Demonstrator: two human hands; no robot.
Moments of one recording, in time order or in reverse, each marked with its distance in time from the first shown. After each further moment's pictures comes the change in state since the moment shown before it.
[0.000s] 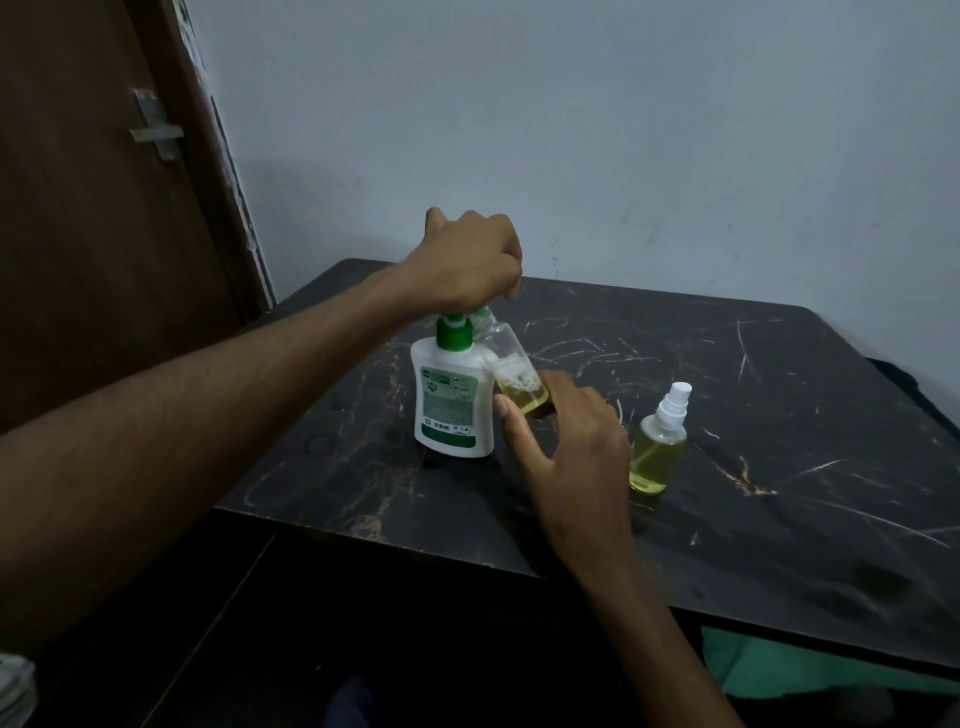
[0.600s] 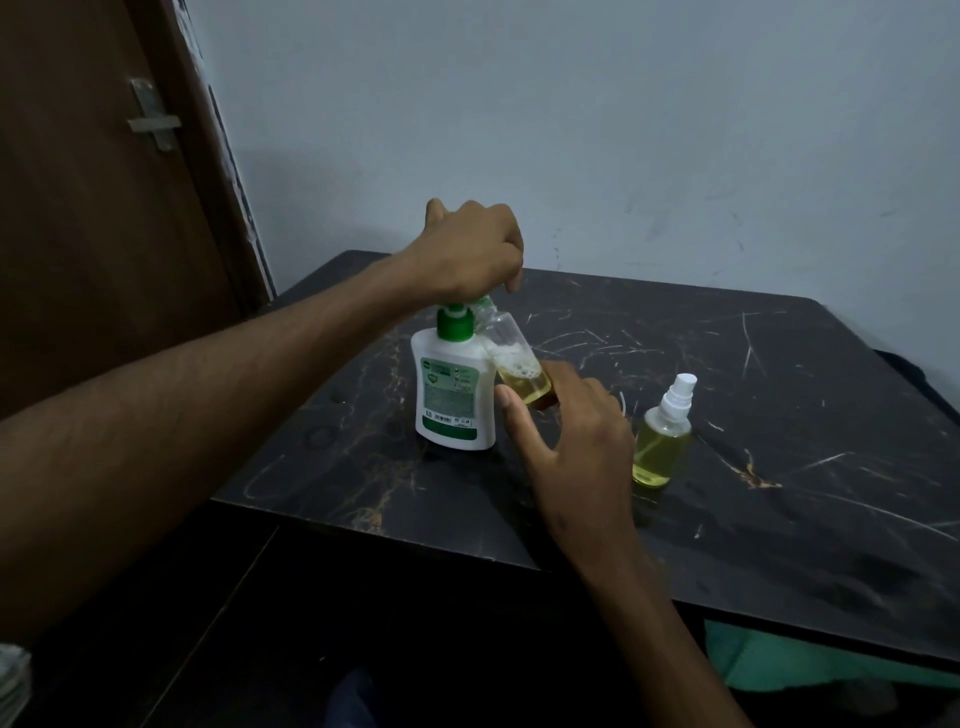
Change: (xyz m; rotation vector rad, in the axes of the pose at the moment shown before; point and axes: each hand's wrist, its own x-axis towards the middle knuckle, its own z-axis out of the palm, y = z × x) left_hand 0.004 -0.003 0.005 0.016 -0.017 -0.019; right_hand 0.001 0.001 0.001 0.004 0.004 0.004
